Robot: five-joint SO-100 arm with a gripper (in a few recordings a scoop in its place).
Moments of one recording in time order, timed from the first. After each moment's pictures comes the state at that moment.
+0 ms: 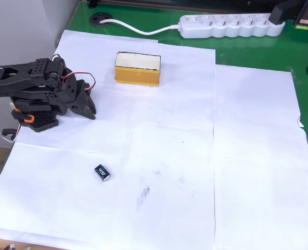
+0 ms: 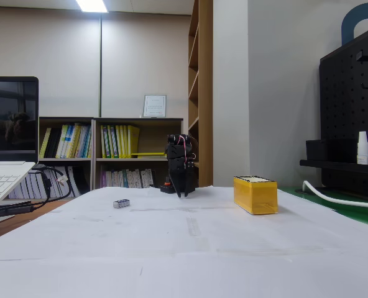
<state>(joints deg) 0.8 -10.3 4.7 80.9 -88.2</state>
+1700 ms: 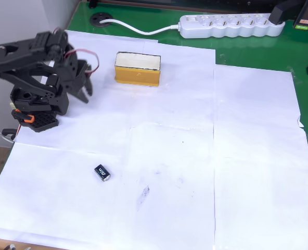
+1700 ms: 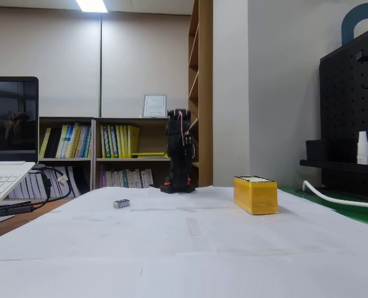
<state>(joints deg) 5.7 33.5 56.2 96.9 -73.2</state>
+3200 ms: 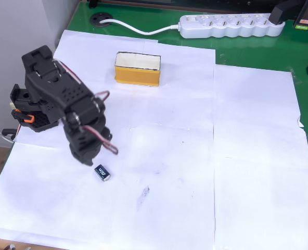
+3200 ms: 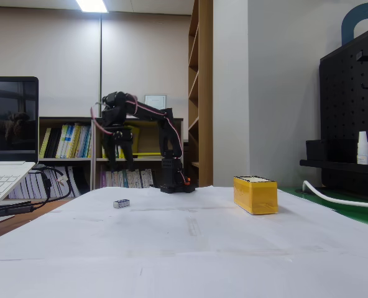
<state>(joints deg) 49.5 102.8 115.7 98.4 -102.9</state>
